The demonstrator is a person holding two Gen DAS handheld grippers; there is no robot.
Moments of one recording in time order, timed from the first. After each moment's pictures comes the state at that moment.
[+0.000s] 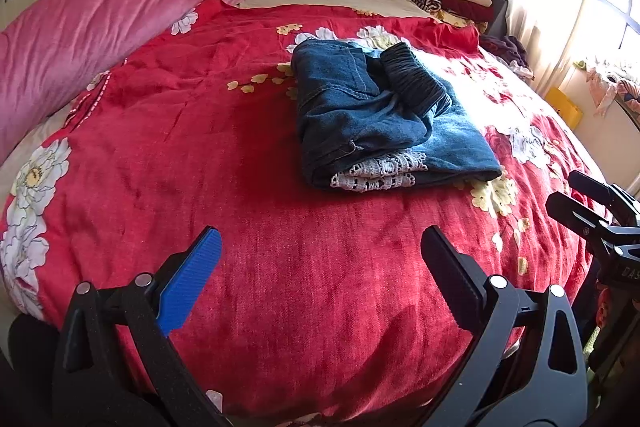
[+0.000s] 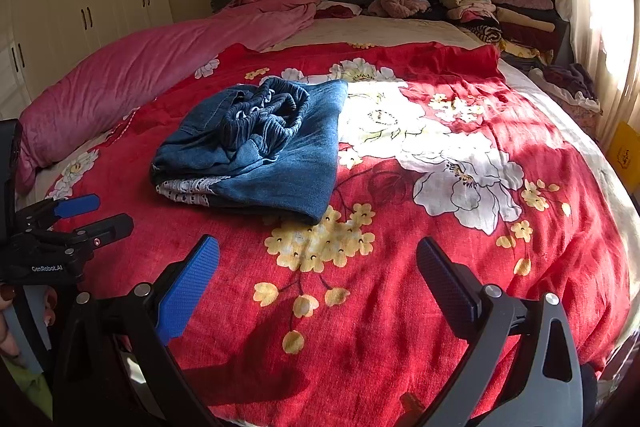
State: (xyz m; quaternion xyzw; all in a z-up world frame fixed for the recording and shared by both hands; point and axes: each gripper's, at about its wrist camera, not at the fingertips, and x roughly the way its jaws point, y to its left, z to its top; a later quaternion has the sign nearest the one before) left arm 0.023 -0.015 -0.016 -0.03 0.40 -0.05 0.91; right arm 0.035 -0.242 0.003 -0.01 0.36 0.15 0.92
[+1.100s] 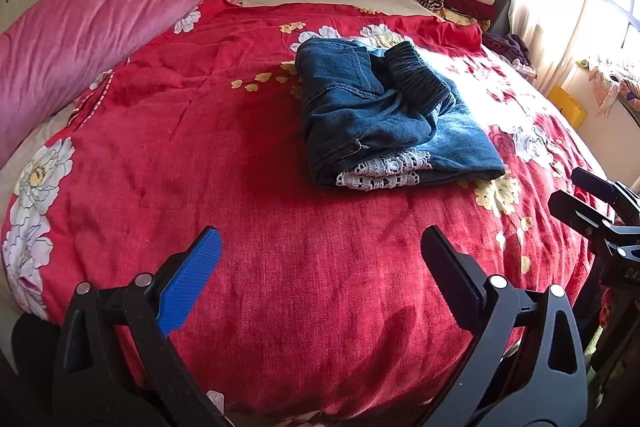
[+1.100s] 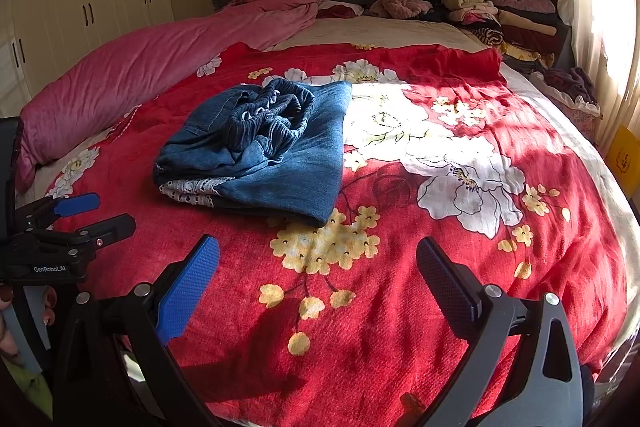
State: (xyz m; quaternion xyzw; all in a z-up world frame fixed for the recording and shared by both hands) left arm 0.022 -0.015 -0.017 -0.03 0.40 -0.05 0.91; right arm 0.035 -0.237 0.005 -0.02 0.36 0.15 0.92
